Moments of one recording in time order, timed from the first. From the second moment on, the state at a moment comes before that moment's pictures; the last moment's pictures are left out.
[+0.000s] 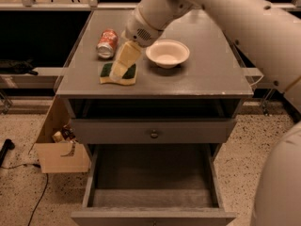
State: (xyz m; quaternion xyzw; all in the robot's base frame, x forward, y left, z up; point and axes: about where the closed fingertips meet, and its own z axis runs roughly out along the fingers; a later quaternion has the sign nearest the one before) arm 0.626 0.075 0.912 -0.64 0.69 0.18 0.28
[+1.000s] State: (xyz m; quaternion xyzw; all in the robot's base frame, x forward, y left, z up) arm 0.659 0.107 0.864 -0.66 0.70 0.13 0.24
